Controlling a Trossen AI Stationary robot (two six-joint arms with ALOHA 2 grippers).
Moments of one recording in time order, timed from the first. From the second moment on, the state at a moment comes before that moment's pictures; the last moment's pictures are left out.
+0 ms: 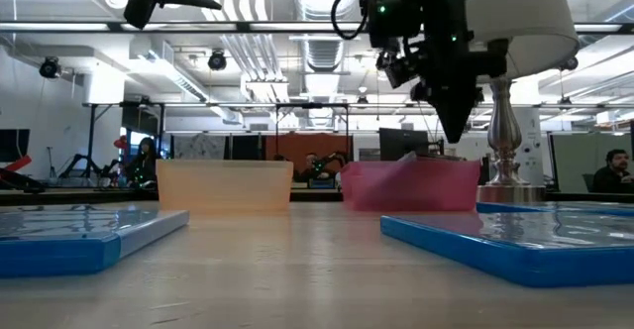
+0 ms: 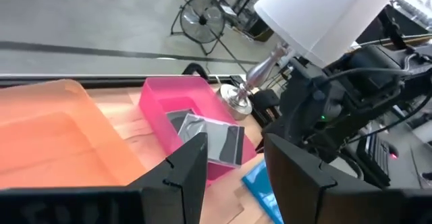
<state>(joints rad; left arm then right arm) -0.24 0.92 0.86 -0.28 -0.85 -0.96 -0.21 1.72 1.32 -1.20 0.11 -0.17</state>
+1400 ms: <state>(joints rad) -0.35 1.05 0.86 -0.96 -0.16 -1.24 -0.06 1.55 1.15 -0.78 -0.30 0.61</state>
